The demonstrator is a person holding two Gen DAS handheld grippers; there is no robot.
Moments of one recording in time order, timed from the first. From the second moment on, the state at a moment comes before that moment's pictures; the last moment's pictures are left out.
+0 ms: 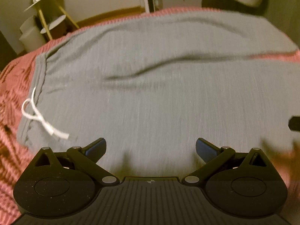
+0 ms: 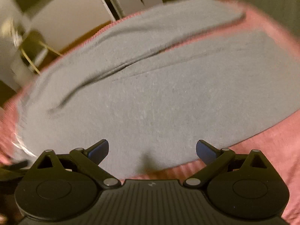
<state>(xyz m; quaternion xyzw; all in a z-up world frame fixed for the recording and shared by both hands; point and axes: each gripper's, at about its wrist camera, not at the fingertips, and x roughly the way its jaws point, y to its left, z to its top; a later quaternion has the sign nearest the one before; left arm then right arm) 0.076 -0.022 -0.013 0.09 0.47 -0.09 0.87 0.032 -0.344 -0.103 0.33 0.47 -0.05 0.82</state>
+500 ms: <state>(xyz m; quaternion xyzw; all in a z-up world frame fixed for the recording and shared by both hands) 0.176 -0.032 -0.081 0.13 0.38 0.00 0.91 0.312 -0.471 -0.086 0.33 0.43 -0.19 0.82</state>
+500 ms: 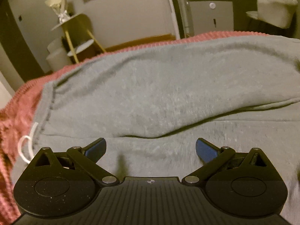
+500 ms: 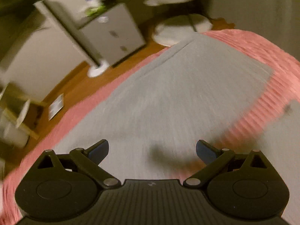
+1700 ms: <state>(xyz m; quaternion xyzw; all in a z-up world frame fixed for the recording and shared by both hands) 0.233 0.047 -0.066 -0.08 0.38 -0.03 0.92 0.253 -0.461 -0.097 0.29 0.36 -0.16 0.88</state>
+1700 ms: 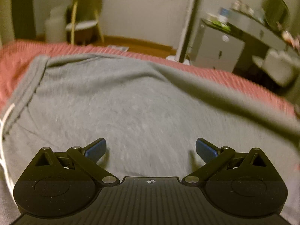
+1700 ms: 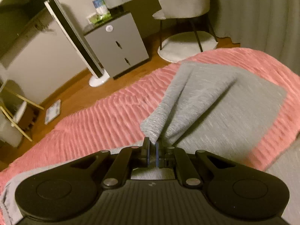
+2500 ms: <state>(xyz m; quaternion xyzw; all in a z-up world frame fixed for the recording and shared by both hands) 0.427 0.095 -0.081 -0.10 0.51 0.03 0.85 0.213 -0.438 -0.099 0.11 0.34 -0.22 0.91</state>
